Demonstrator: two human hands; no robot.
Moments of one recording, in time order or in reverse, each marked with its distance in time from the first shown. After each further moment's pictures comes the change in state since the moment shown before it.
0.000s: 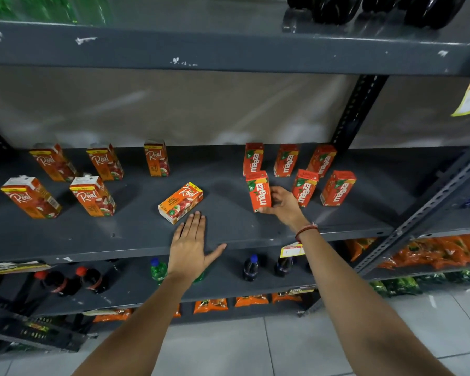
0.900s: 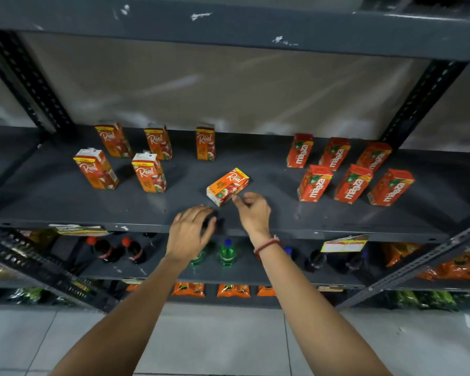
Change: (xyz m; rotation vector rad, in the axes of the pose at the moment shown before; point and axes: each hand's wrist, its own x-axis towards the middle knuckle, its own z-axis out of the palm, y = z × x) left_hand -0.028 -0.083 -0.029 -0.202 0.274 0.028; right_hand -0.068 -0.073 0.163 0.087 0.207 -0.015
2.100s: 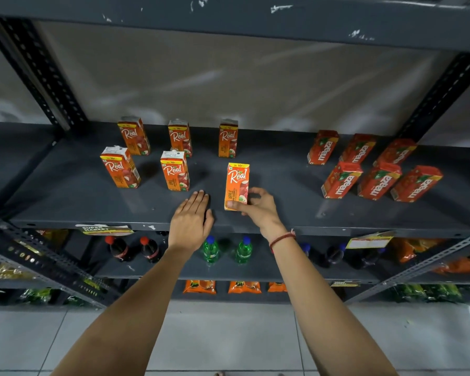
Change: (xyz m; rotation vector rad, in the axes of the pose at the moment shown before) left_hand 0.000 -0.073 -0.017 0.096 -0.181 -0.089; right_hand -0.003 -0.007 0.052 0.186 -0.282 0.190
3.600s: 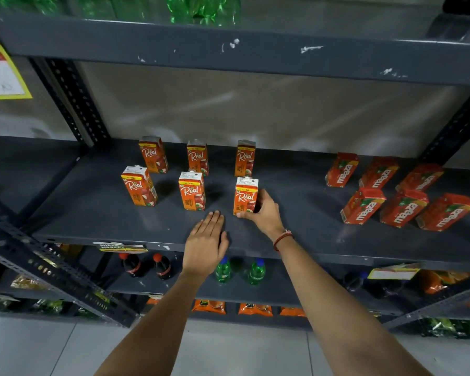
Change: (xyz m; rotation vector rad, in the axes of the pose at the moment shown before) left_hand 0.000 0.002 -0.002 -0.040 0.016 -0.019; right_hand 0.056 -0.004 0.014 -0.311 -0.029 -0.337
